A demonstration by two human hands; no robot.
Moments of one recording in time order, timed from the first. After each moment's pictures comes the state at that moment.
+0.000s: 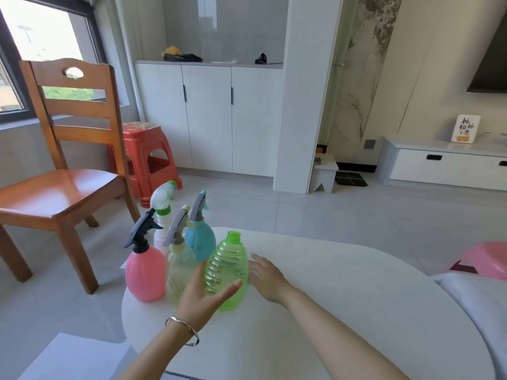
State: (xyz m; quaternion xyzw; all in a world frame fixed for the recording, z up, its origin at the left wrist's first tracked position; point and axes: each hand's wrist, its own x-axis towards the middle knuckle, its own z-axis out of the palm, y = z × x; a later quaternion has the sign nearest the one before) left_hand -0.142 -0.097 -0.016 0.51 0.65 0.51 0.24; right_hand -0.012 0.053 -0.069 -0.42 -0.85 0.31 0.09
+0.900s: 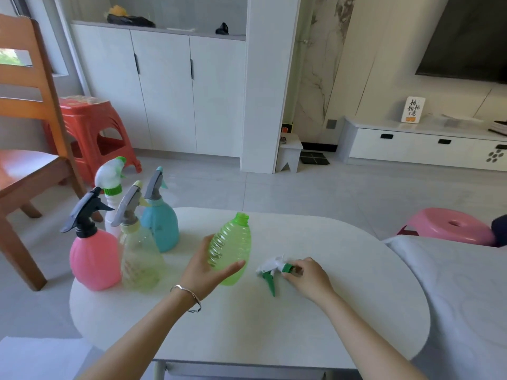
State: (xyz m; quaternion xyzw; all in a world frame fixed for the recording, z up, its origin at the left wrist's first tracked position) left_hand -0.100 -0.047 -0.046 0.55 0.64 0.45 0.29; right_hand 0.140 0.029 -0.079 -0.63 -0.71 0.26 0.15
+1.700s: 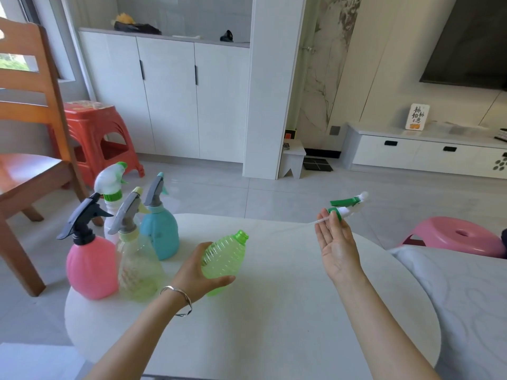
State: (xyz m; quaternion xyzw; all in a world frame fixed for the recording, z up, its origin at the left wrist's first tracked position) left_hand -0.126 -0.032 -0.057 0.57 0.68 0.38 0.27; right_hand 0.139 0.053 0.005 -0.32 -0.27 0.62 0.67
